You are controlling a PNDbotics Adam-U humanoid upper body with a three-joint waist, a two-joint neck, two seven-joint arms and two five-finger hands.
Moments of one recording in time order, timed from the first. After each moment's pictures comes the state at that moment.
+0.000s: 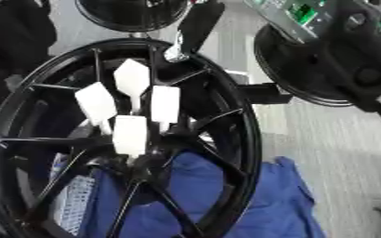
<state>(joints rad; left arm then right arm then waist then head) -0.26 0.39 0.16 -1.98 0.13 -0.01 0.31 -1.25 -0.70 0.62 -1.55 0.34 0.19 0.84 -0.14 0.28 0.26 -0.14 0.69</state>
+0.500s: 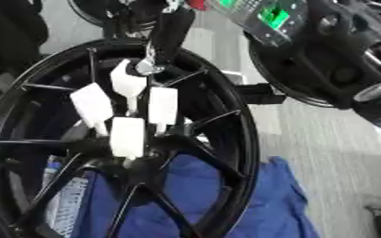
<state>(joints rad) -0.27 0.39 0.16 -1.98 0.13 -0.01 0.31 -1.26 -0.70 0.64 -1.62 0.30 0.16 0.84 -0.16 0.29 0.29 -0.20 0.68</state>
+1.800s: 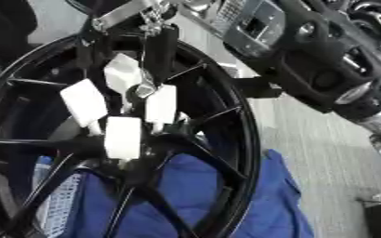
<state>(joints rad) -0.29 0.39 0.16 -1.98 0.13 -0.01 0.31 -1.25 -0.71 0.65 -1.66 0.25 0.11 0.90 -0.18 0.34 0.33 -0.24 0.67</state>
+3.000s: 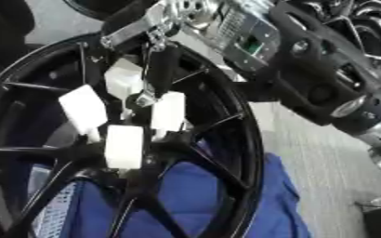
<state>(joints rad) -0.29 0.39 0.16 -1.98 0.12 -0.01 0.31 -1.22 -0.71 0.65 -1.62 0.27 0.08 0.91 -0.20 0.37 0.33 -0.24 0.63</state>
